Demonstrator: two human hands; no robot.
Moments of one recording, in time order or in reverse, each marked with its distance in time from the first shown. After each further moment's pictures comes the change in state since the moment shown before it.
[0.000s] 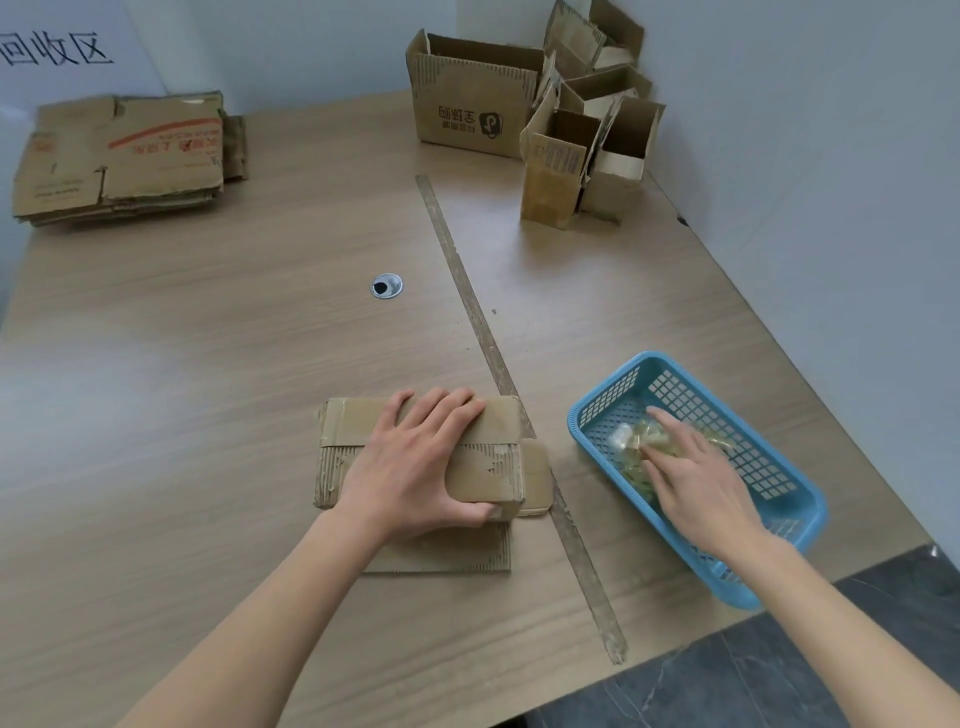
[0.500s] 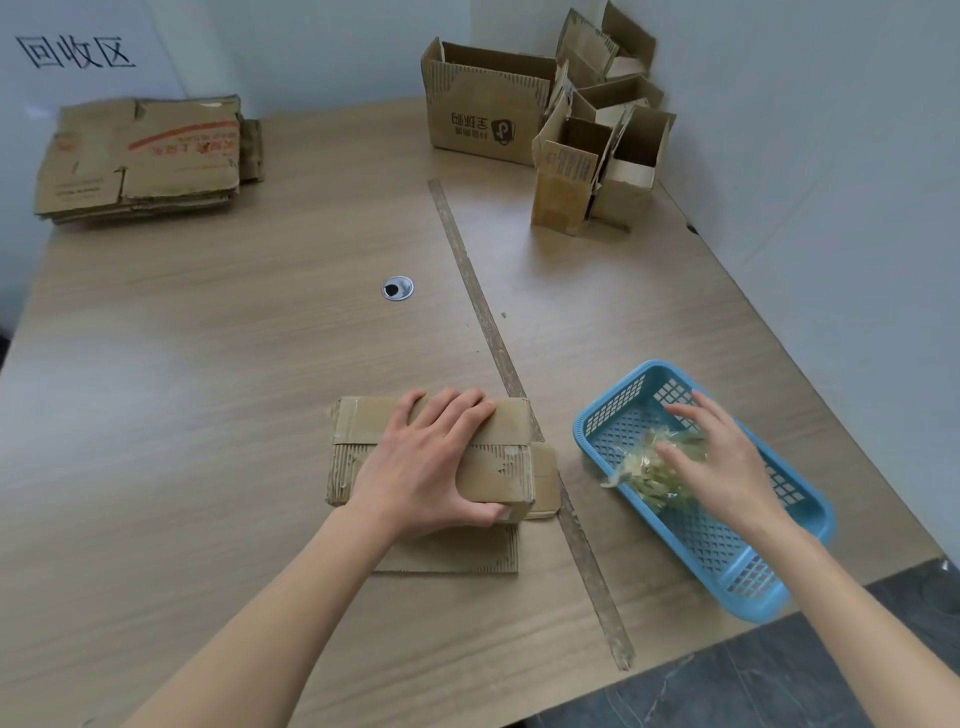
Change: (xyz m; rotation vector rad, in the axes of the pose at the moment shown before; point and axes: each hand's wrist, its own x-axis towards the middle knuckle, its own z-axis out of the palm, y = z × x) left_hand 0.000 -0.001 0.003 0.011 0.029 0.016; right_hand 0.017 -0.011 -0.036 0.474 0.053 0.251
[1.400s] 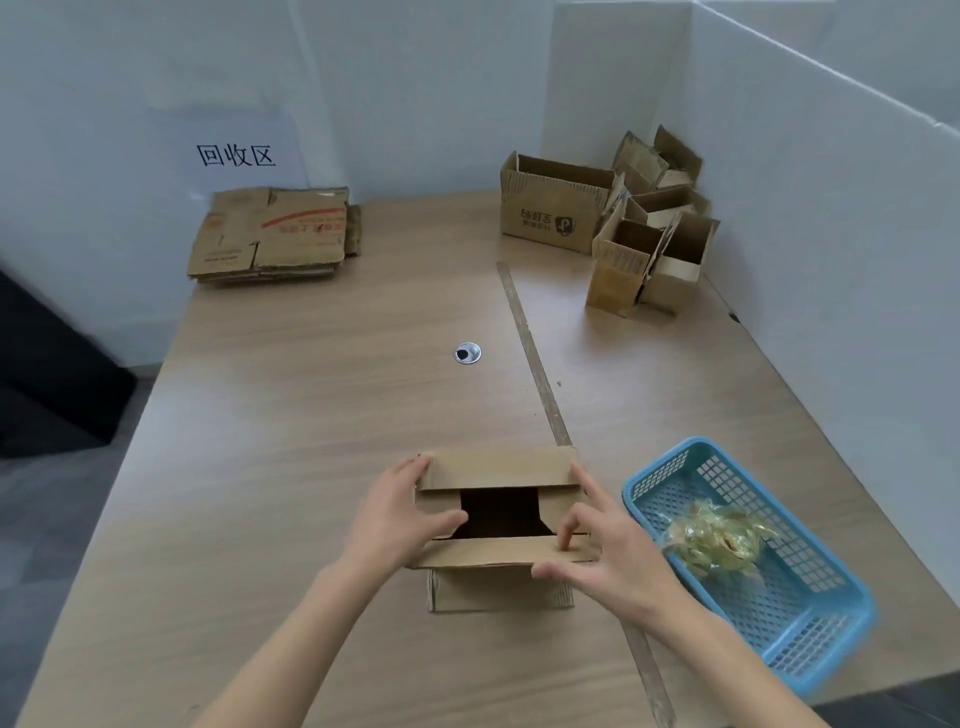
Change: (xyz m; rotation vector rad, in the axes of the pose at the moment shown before) left_hand -0.066 -0.044 -0.064 -0.569 -0.070 -0.782; right_hand -0.062 -0.140 0.051 0.139 -0.321 -0.390
